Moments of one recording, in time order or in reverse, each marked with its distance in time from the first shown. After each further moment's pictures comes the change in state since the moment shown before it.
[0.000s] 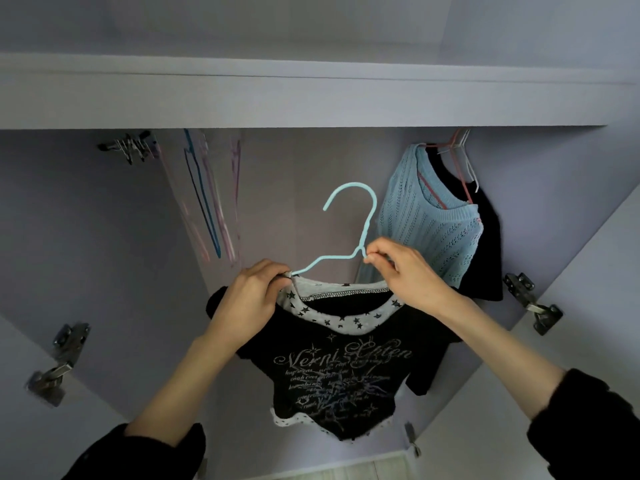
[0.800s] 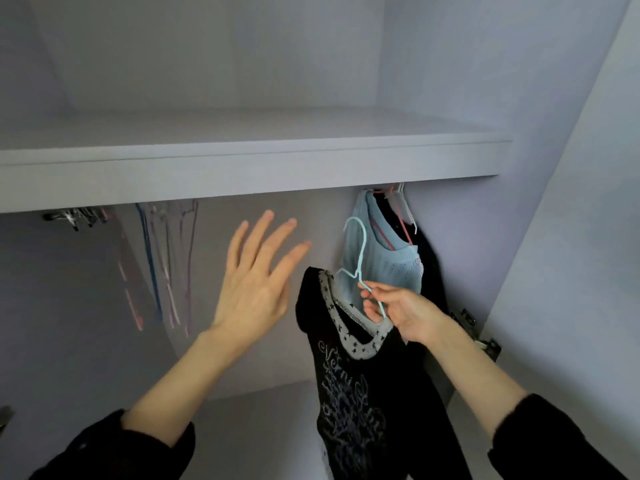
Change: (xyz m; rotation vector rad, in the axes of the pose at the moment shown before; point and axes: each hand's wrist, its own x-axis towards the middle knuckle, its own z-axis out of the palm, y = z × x) left_hand 0.082 0.096 0.007 0.424 0.449 0.555; right_hand -0.001 0.076 -0.058 1.235 0.001 0.605
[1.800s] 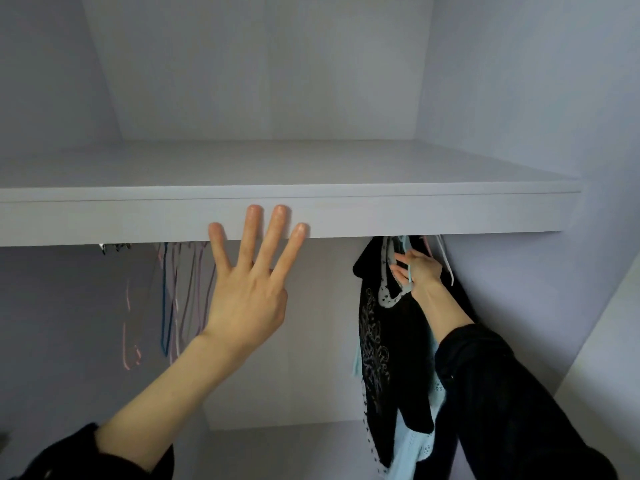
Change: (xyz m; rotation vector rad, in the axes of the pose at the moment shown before) left_hand 0.036 -0.034 0.024 0.481 -0.058 -0.075; right_hand 0.151 -0.092 -0.010 0.112 0.430 -0.241
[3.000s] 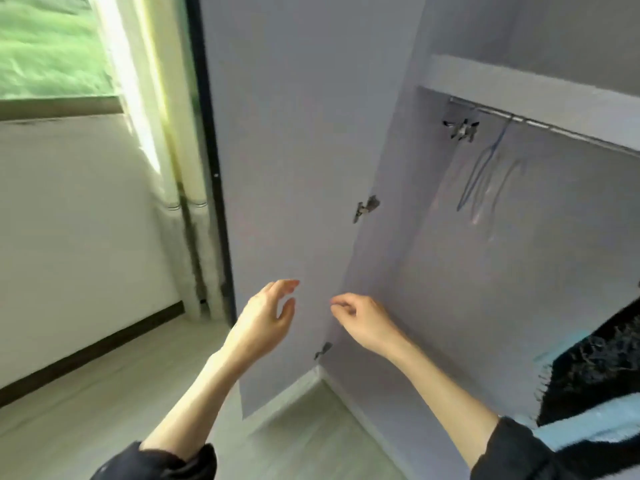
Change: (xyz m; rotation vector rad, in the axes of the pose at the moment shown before) left_hand -0.384 0.001 -0.394 -0.338 -0.417 -1.343; right_hand -0.539 0.224 0.034 -1.280 -1.460 -0.391
